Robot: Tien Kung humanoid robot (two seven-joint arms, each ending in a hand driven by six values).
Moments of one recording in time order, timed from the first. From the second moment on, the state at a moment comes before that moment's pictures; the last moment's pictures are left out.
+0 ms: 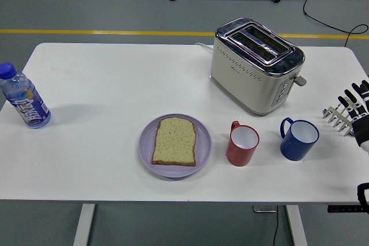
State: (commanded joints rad) left arm -0.18 0.03 -0.50 -0.25 -0.25 0.22 0.02; right arm 0.08 -0.29 1.41 1.34 -0.30 -0.17 0.18
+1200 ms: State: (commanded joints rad) left arm -0.19 0.03 -0.52 -0.25 -0.22 0.23 0.02; right arm 0.07 -0.26 1.49 1.28 -0.33 -0.14 0.02
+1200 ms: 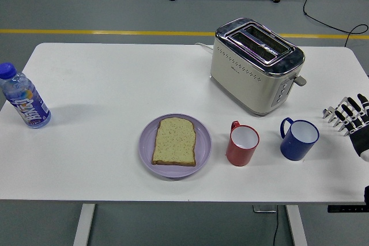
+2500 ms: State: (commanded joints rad) left arm -0.18 0.03 -0.51 -0.25 -0.24 0.23 0.02; right arm 0.08 -0.26 1.49 1.24 -0.22 -0.07 -0.04
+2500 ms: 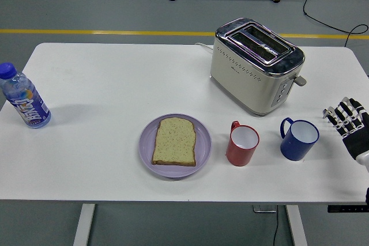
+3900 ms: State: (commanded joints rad) left arm -0.18 0.03 -0.50 -0.25 -0.25 0.23 0.01; right arm 0.08 -0.25 1.54 1.21 -0.12 -0.06 -0.04
